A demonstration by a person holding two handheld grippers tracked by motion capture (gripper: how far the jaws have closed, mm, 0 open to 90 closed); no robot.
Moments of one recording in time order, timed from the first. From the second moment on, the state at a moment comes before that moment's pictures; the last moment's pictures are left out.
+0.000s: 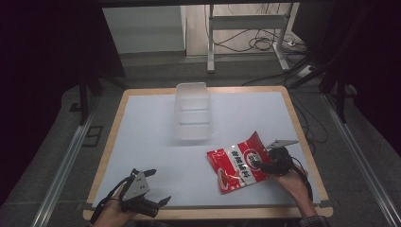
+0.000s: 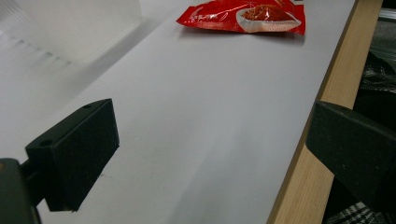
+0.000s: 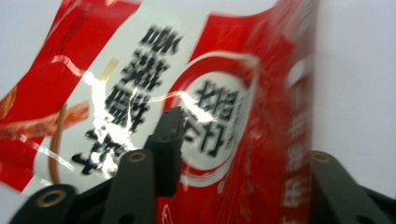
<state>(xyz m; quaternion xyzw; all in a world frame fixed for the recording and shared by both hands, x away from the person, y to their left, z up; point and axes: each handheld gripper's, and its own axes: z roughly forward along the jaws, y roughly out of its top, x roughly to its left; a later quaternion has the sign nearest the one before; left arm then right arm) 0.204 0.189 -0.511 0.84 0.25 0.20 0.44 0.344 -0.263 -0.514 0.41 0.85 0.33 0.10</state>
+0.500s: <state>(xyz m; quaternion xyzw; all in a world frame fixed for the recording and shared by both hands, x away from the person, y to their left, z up) 0.204 0.189 -0.511 0.84 0.25 0.20 0.44 0.328 -0.242 -0.492 0.37 0.85 0.32 0.18</state>
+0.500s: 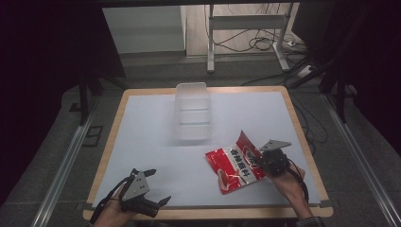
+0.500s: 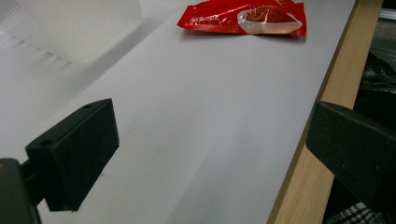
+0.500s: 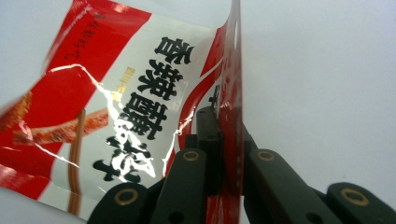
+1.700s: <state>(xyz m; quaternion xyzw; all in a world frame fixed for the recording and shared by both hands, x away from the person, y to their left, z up) 0.205 0.190 -0.511 0.84 0.26 0.20 0.44 0.334 -0.232 -0.420 0.35 0.82 0.41 0.17</state>
